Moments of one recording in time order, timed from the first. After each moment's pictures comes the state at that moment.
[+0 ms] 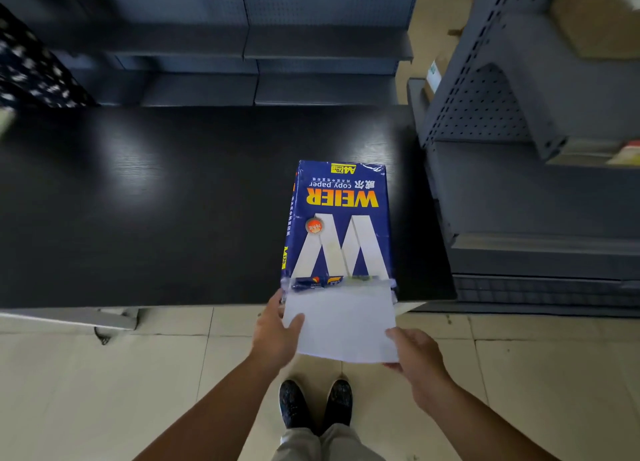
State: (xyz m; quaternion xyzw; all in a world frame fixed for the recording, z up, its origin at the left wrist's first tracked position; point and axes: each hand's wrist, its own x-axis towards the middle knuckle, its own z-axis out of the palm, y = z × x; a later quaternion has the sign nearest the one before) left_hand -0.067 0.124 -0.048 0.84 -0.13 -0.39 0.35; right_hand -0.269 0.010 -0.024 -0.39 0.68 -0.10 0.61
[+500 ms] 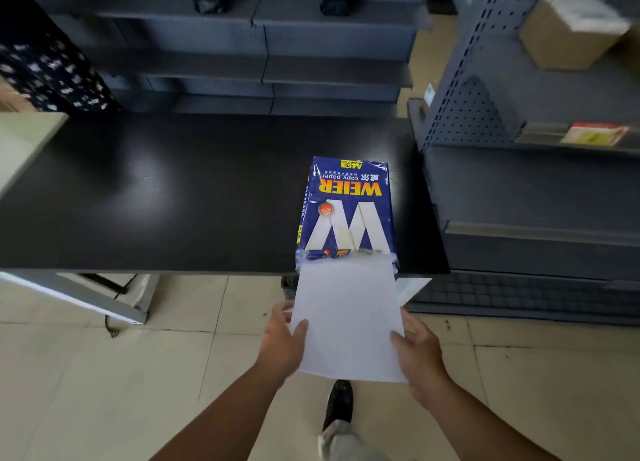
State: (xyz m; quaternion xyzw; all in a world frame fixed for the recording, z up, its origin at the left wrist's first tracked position) left_hand -0.126 0.213 -0.019 0.82 -0.14 -0.37 0.41; right_hand -0.312 0.088 -0.013 -0.48 0.62 -0.14 0.60
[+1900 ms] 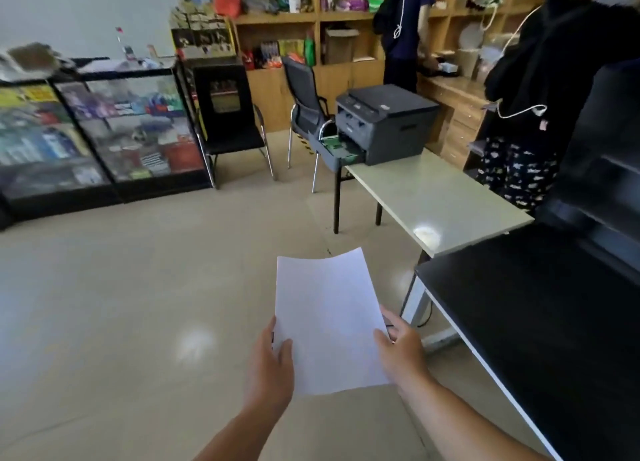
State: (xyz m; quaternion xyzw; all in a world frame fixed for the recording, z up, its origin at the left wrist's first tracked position) left_hand 0.100 0.778 0.086 0.79 0.31 0.10 0.52; right_hand 0.191 0.587 0.093 -0.78 0.06 0.13 0.61
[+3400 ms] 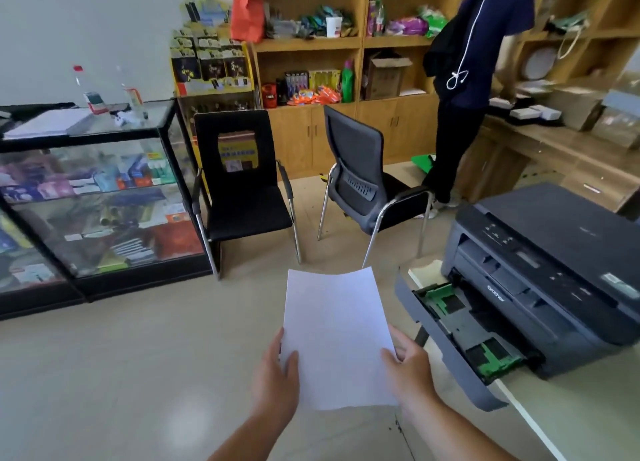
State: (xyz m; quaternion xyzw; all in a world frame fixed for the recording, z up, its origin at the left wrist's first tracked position) left_hand 0.914 1.319 0.069 0.76 0.28 0.08 0.57; right_hand 0.996 1.121 0.082 -0.77 0.09 0.14 0.62
